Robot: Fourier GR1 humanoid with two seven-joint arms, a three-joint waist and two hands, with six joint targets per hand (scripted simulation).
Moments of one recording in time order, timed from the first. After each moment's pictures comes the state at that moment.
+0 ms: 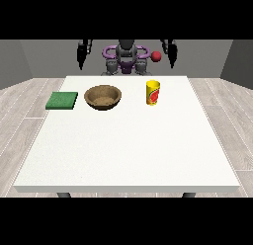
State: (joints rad) left arm 0.01 0.11 -0.01 -1.60 0.01 -0.02 0.00; right arm 0.01 -0.09 0.02 -1.55 0.05 -0.05 -0.02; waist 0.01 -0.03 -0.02
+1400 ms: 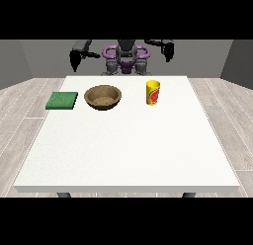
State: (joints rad) left arm -0.12 0.09 -0.03 -1.70 0.06 0.03 -0.13; right arm -0.12 -0.12 -0.12 -1.53 -0.13 0.08 -0.19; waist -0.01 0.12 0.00
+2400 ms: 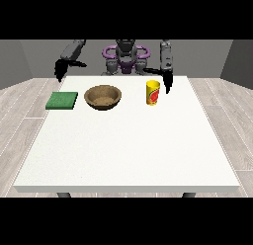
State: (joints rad) left arm -0.38 0.10 0.13 -1.08 -0.01 0.07 -0.55; right arm -0.29 -0.25 -0.24 -1.25 -0.19 0.21 -0.33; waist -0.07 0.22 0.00
